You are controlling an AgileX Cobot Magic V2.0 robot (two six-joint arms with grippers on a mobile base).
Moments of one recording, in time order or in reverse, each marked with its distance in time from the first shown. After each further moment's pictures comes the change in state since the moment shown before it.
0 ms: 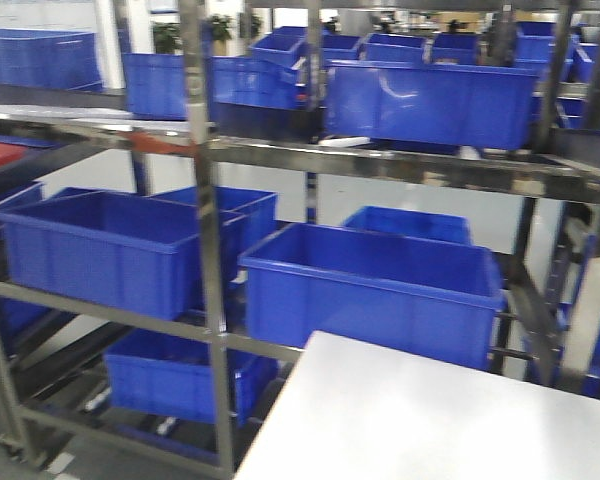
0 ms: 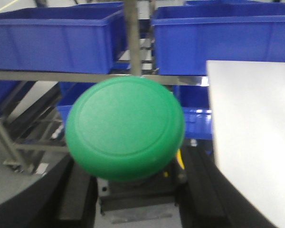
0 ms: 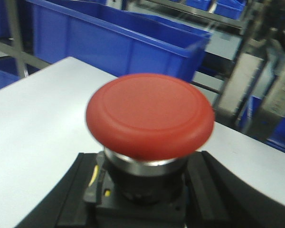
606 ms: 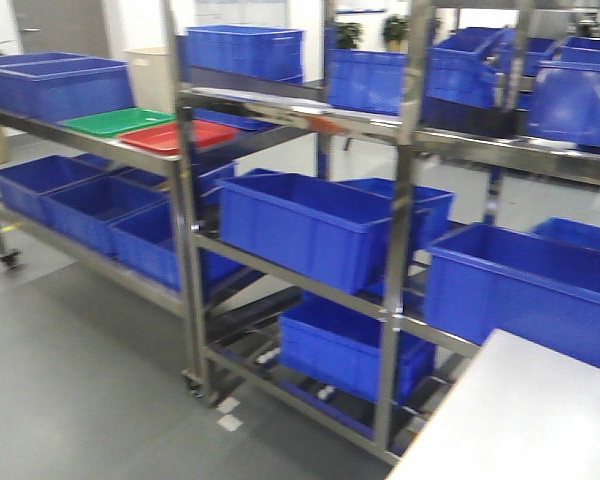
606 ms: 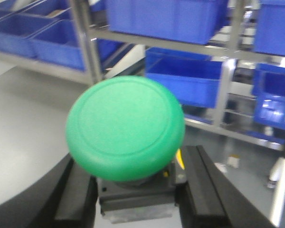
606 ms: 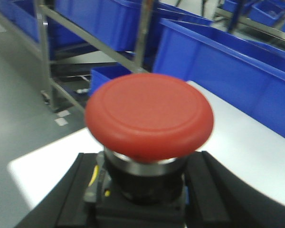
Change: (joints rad) left arm 0.000 0.000 0.000 0.000 0.000 0.000; right arm 0.000 0.000 0.000 0.000 0.000 0.000
